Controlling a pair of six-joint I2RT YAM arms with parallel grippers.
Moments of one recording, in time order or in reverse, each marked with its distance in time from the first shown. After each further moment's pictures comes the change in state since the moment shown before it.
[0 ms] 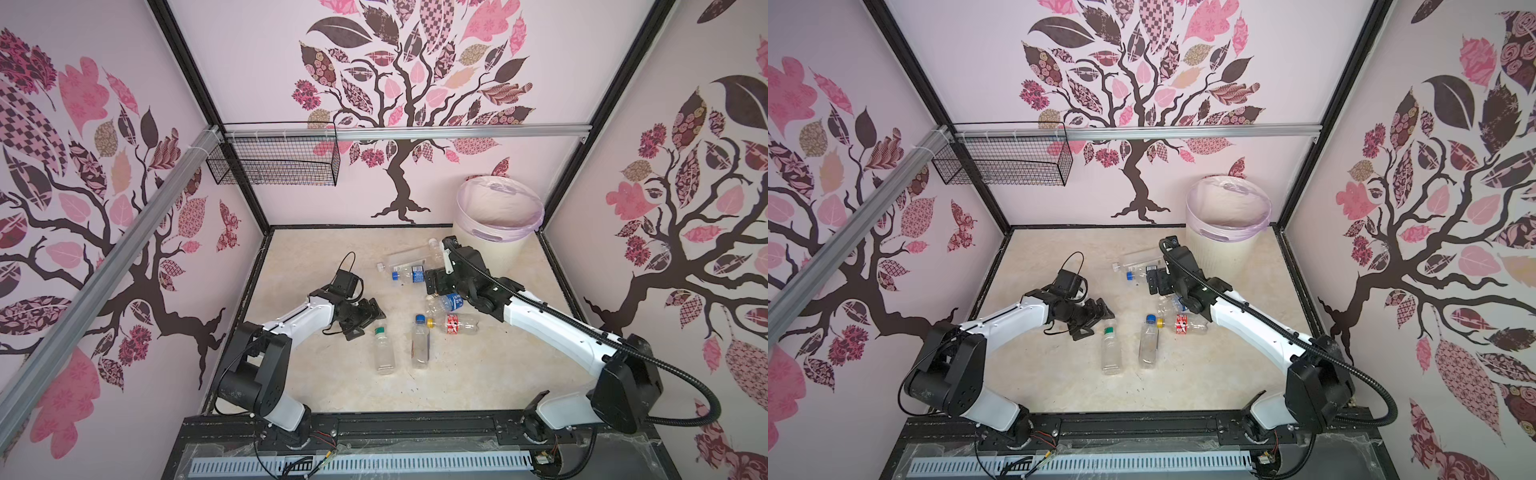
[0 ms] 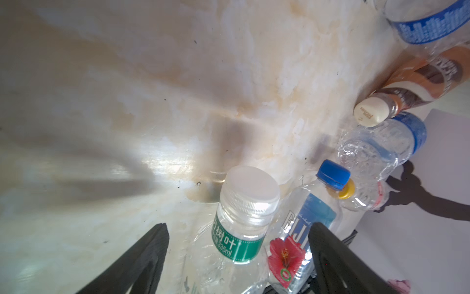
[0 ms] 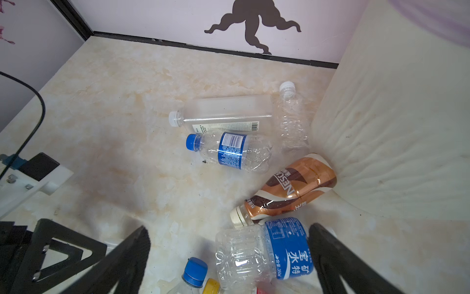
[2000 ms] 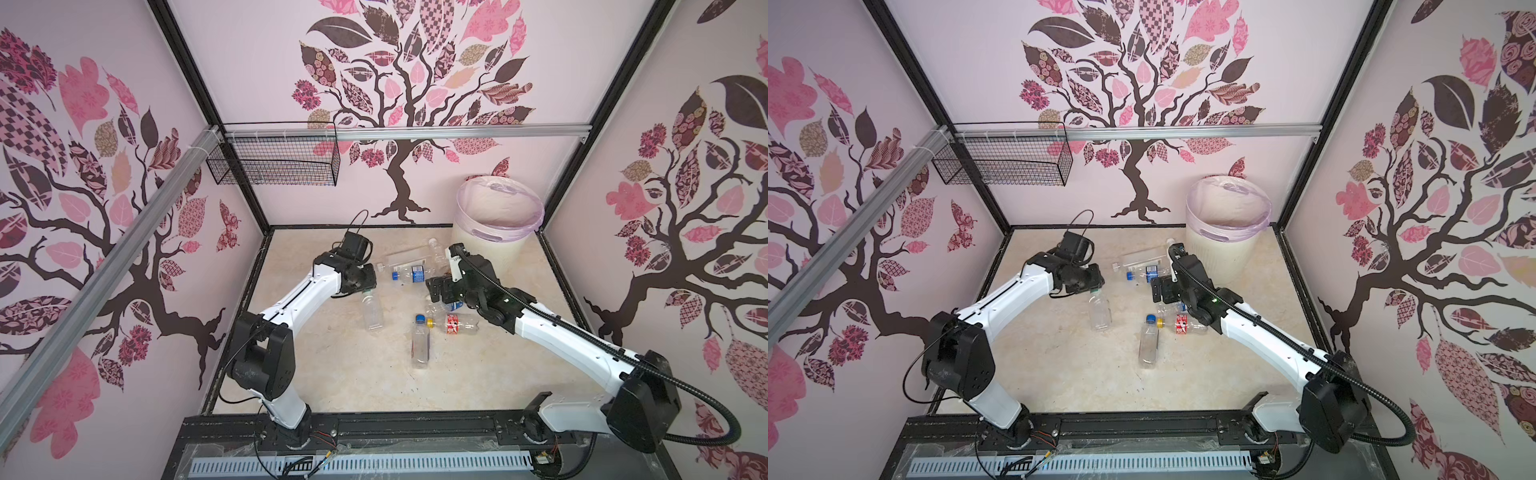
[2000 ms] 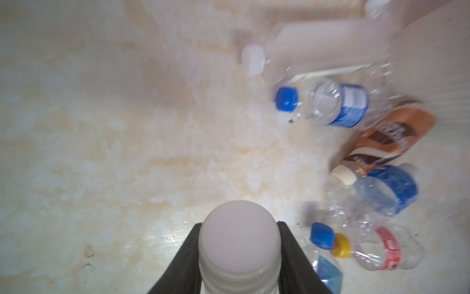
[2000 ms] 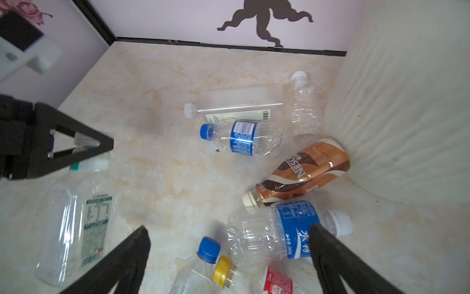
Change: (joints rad) left arm -0.012 0.101 0.502 -0.199 -0.347 0.254; right arm -0.001 -0.114 -0.105 0.037 -0.101 0.049
